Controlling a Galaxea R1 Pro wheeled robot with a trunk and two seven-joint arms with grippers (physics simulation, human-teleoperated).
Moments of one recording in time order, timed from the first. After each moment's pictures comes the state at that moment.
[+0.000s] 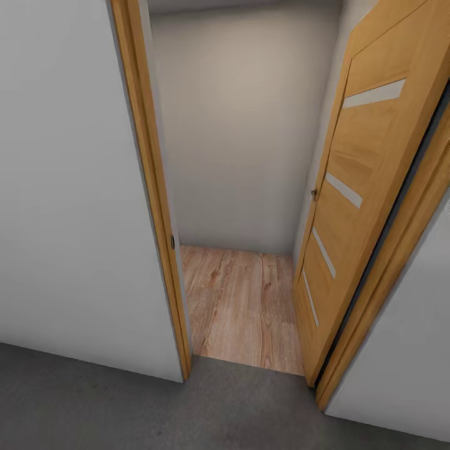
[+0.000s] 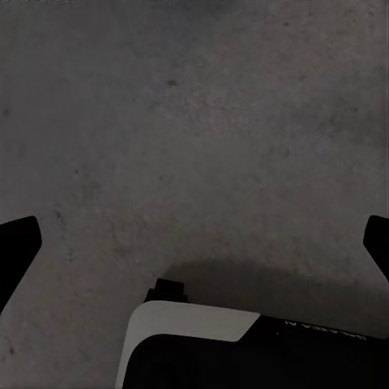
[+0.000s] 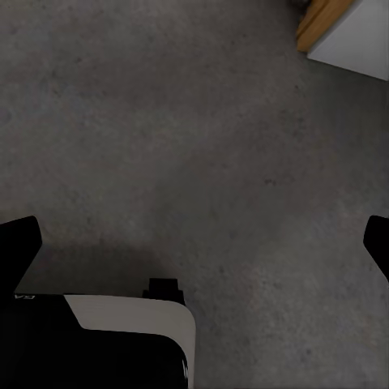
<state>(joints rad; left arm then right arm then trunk) -0.12 -0.02 0.08 -0.41 0.11 -0.11 0.04 -0.24 -0.02 0.07 -0.16 0.01 -0.20 -0.09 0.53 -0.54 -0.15</state>
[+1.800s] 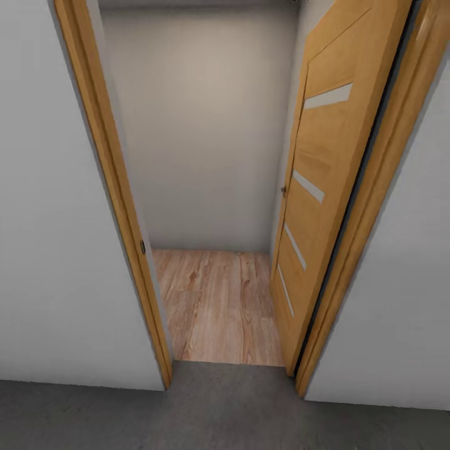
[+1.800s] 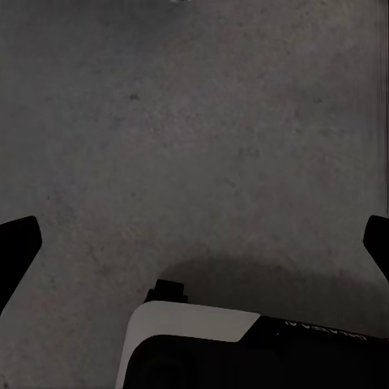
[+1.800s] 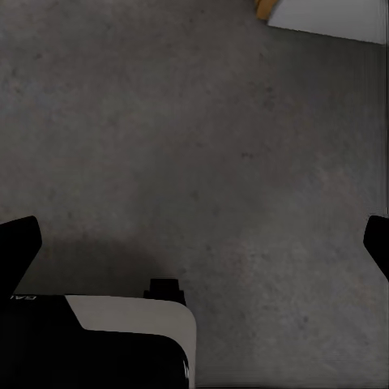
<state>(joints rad) -0.12 -0.02 0.08 -0.41 0.11 -0.11 0.04 -0.24 -0.02 0.07 -0.17 0.01 -0.20 -0.09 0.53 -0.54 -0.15</state>
